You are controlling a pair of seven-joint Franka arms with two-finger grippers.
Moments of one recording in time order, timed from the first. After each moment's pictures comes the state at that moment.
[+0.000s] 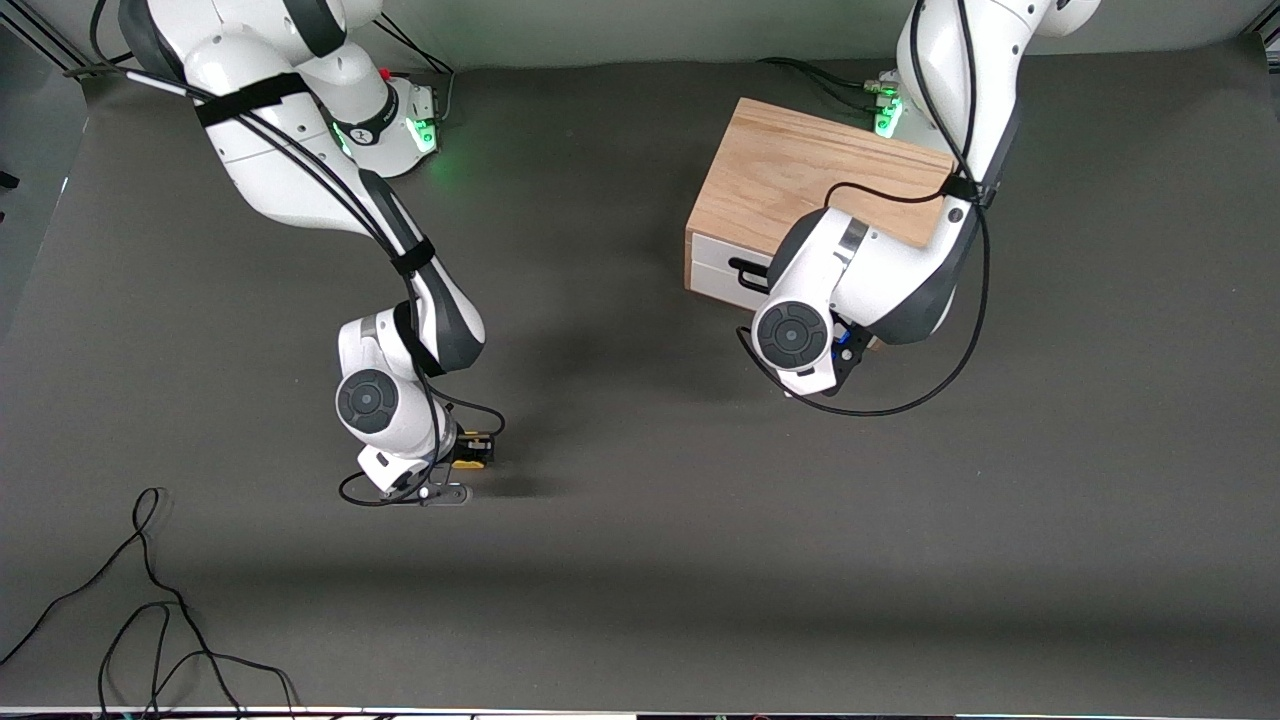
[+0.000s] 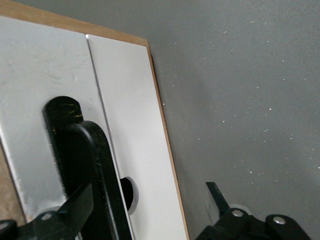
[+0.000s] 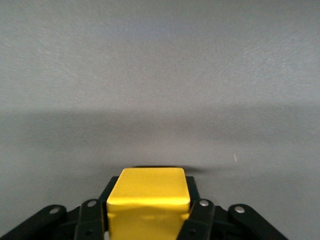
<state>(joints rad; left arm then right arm) -0.52 0.51 -0.06 -1.67 -0.05 1.70 -1.57 0.36 0.68 -0.05 -1.70 0.04 2.37 0.32</state>
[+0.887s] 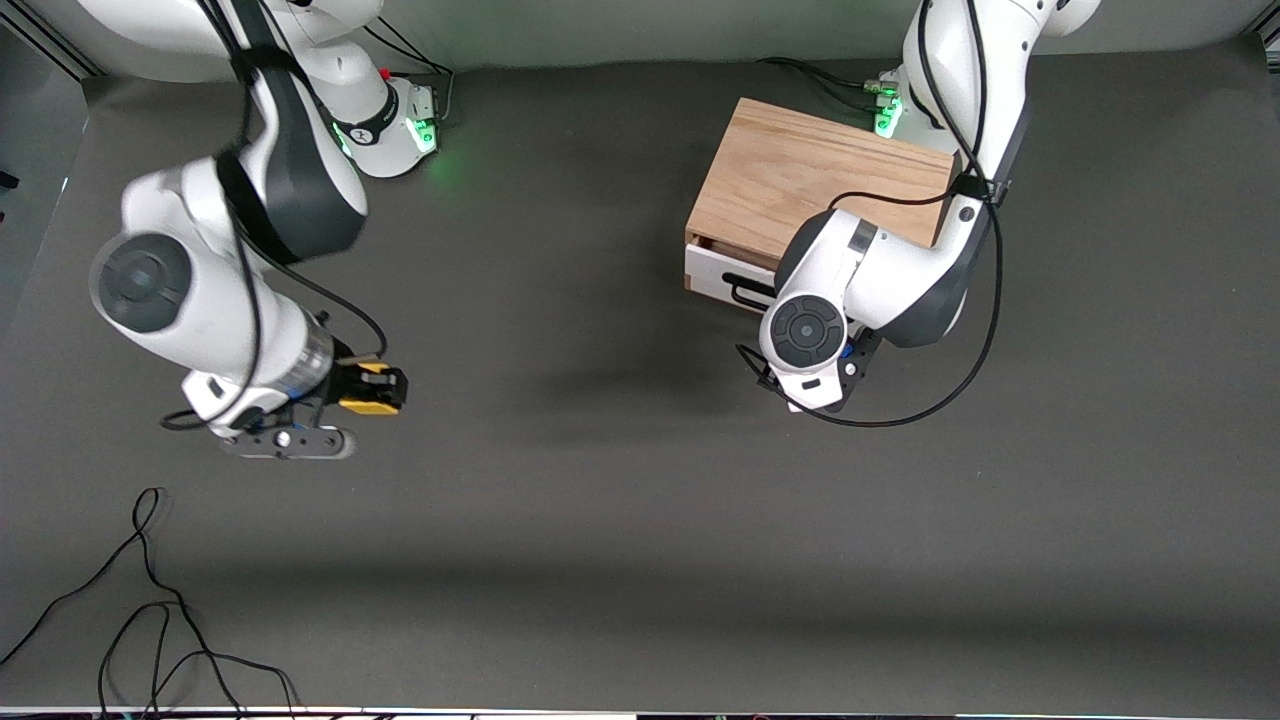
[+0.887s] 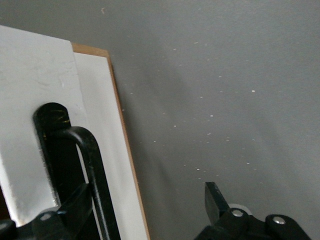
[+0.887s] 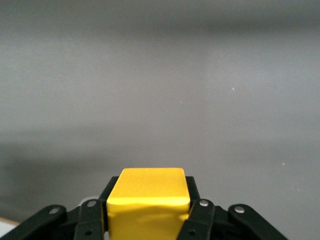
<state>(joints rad) -0.51 0.51 -0.05 -1.64 -0.05 1.82 -1.57 0.35 0.32 -0.08 -1.45 0.04 1.73 0.32</state>
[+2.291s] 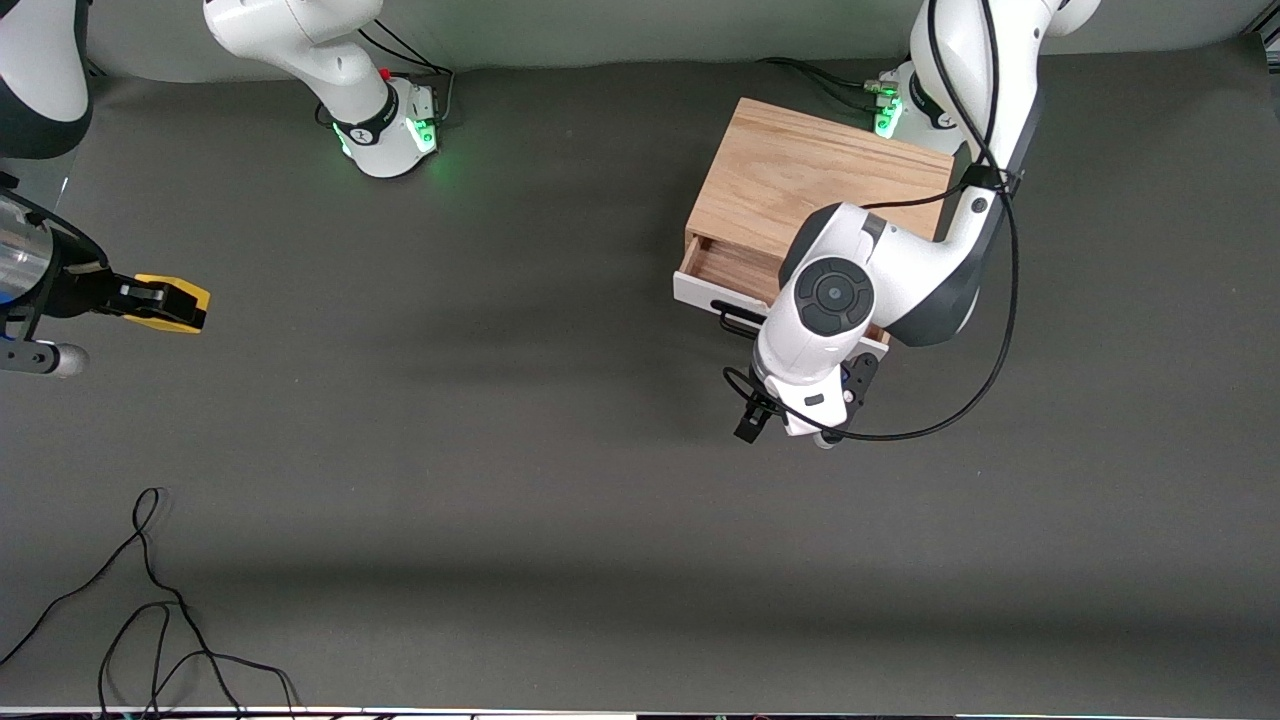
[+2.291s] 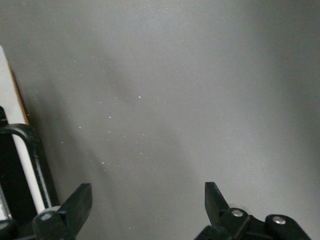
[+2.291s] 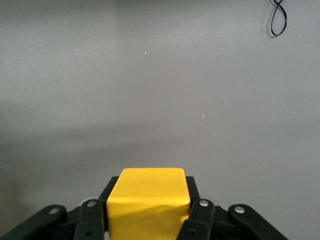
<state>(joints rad) -0.50 0.50 -0.04 -1.59 -0.05 2.08 -1.56 0.35 0.08 -0.39 -1.57 0.04 1.51 0.12</state>
